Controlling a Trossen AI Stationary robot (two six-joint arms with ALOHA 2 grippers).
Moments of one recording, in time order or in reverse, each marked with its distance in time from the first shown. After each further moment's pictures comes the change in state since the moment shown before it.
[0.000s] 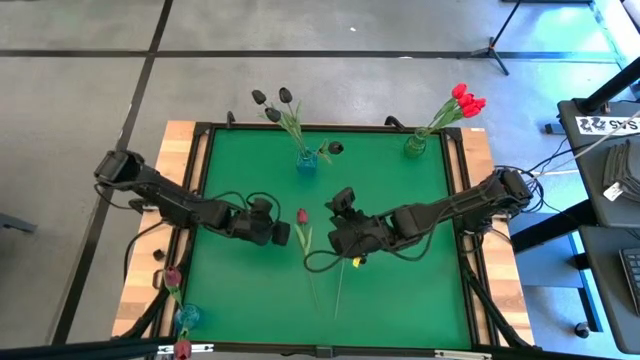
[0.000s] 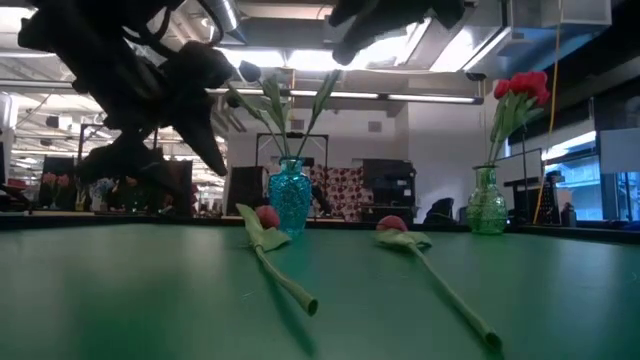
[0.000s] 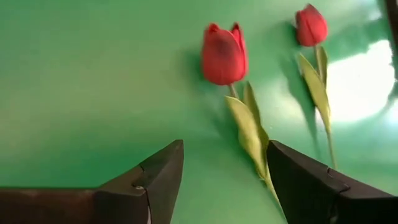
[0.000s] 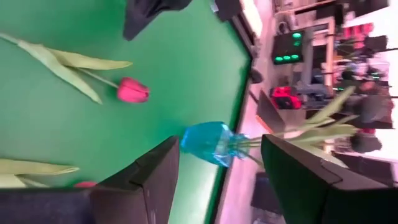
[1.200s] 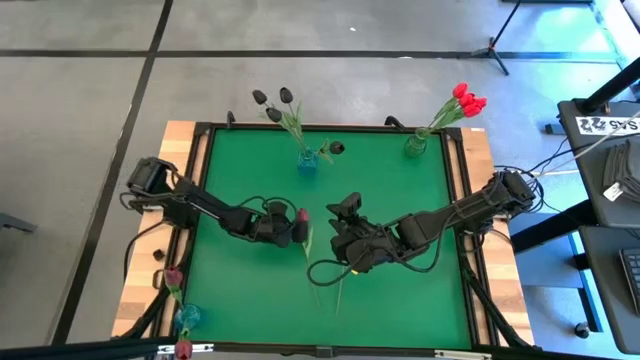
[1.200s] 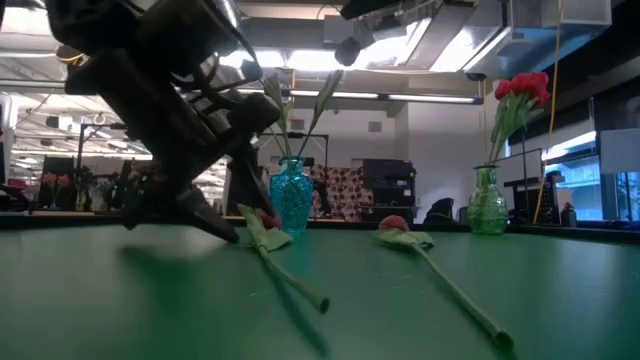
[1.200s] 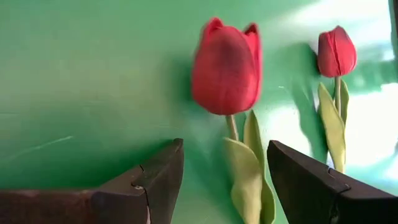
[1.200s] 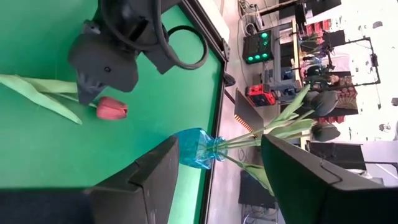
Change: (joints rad) left arm 0.058 0.319 0.064 0.273 -0.030 -0.115; right arm 0.083 -0.005 0.010 0.052 0.153 0.054
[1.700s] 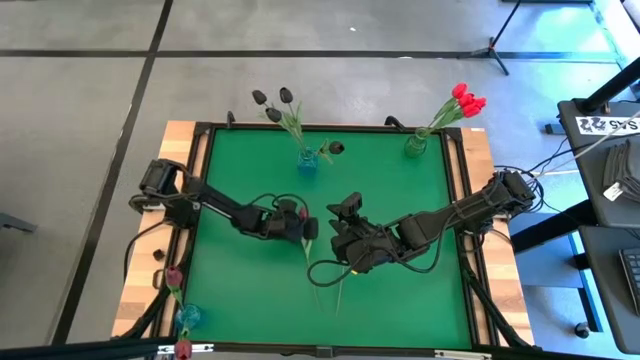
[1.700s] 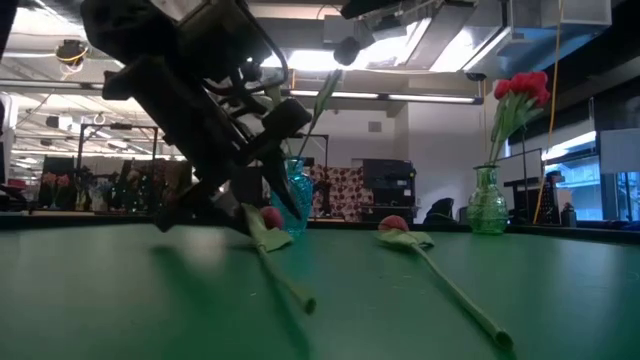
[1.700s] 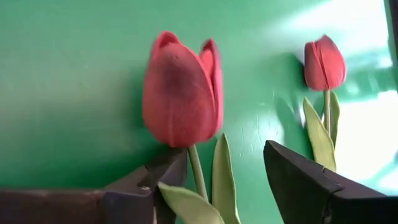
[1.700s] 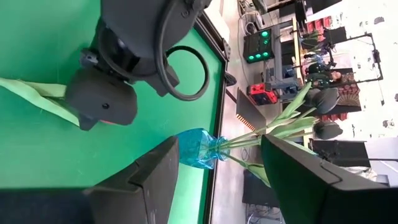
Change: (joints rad) left arm 0.050 0.100 0.115 0.001 -0.001 0.057; right arm 0.000 0.000 0.000 -0.006 0.000 0.028
